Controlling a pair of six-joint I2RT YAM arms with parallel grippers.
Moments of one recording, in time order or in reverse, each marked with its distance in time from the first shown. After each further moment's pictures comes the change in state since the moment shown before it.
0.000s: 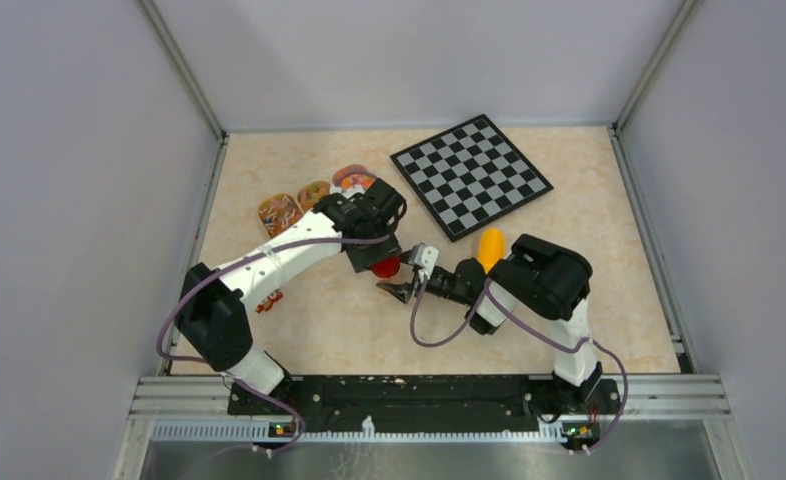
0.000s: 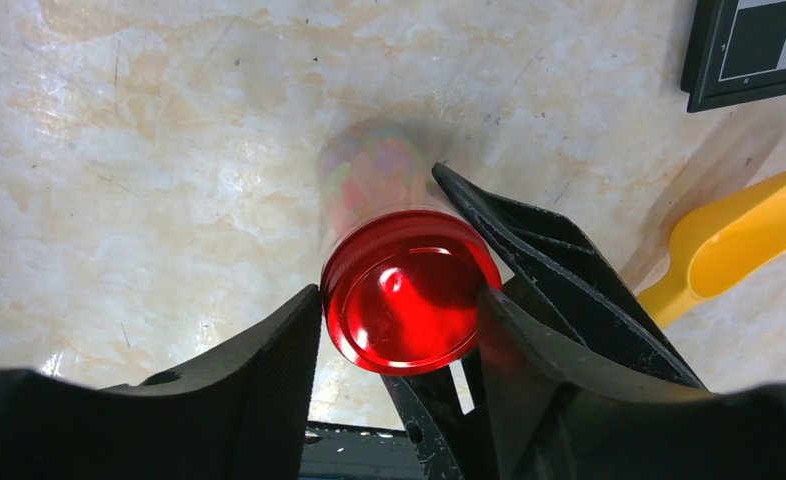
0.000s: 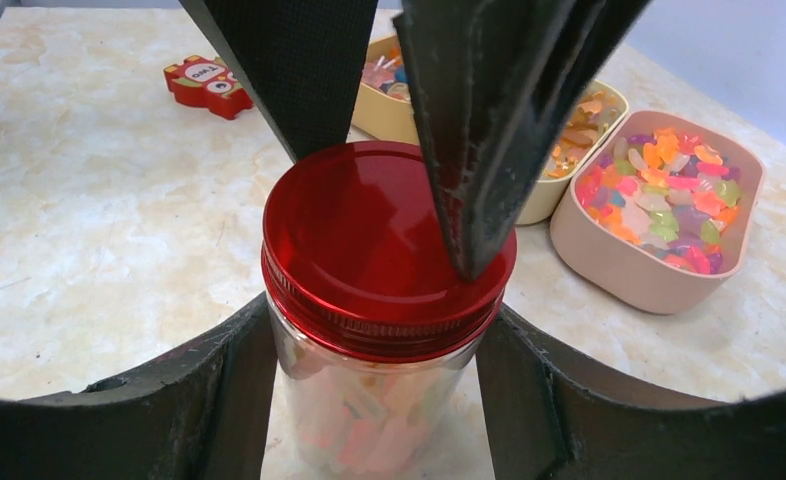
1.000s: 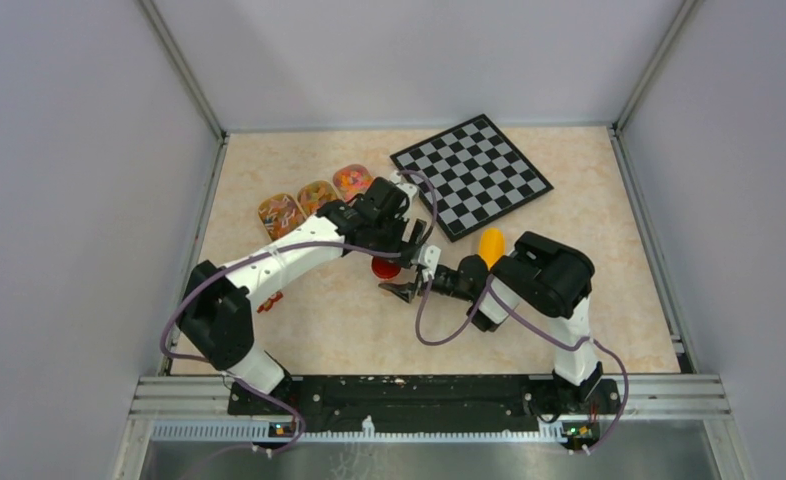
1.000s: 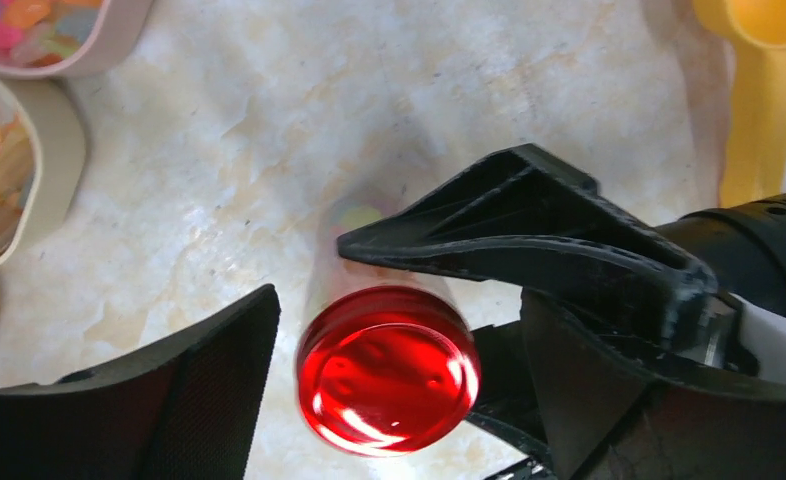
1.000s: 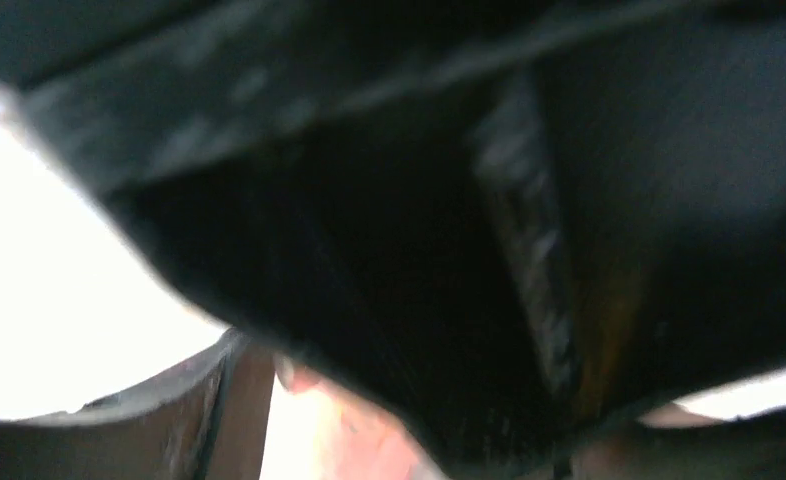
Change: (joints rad) left arm 0.006 -0.014 -0.099 0.326 0.224 0.884; right arm -0.033 0.002 0.001 0.000 -0.082 -0.011
